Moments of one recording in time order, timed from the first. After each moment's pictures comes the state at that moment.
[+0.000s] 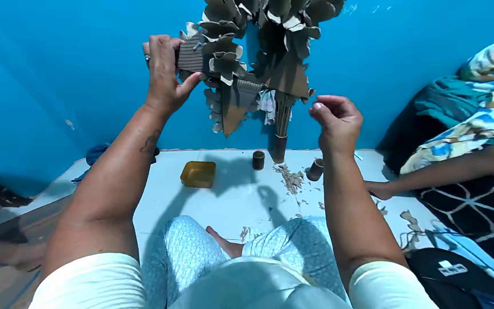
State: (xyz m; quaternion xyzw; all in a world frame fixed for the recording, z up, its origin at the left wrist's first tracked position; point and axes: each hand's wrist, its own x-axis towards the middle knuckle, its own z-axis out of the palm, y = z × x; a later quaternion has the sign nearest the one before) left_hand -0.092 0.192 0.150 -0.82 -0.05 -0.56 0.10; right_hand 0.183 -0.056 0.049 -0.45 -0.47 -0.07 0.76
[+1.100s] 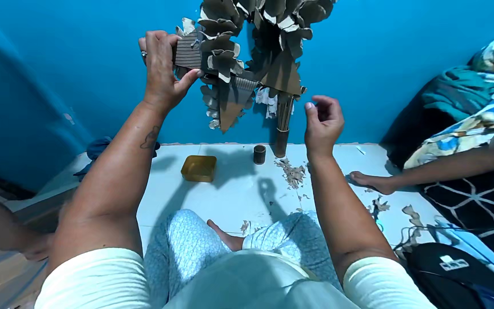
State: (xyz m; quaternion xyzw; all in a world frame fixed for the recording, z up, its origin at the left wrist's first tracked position) left_hand -0.092 0.202 0.141 -0.82 -0.07 -0.56 0.11; right_hand 0.182 -0.026 0.014 -0.53 -0.47 -0.19 0.68
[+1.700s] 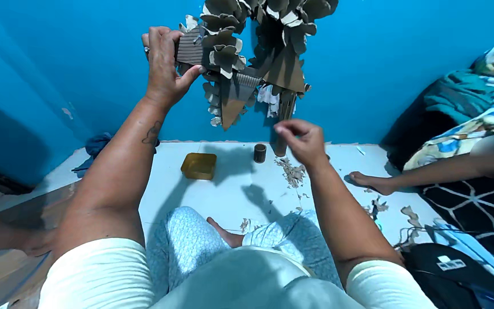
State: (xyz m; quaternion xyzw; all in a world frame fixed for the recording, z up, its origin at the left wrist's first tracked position) left_hand -0.092 0.211 0.138 -0.82 -0.07 -0.56 0.09; right_hand 0.161 -0.036 0.011 -0.55 -0.62 -0.08 0.55
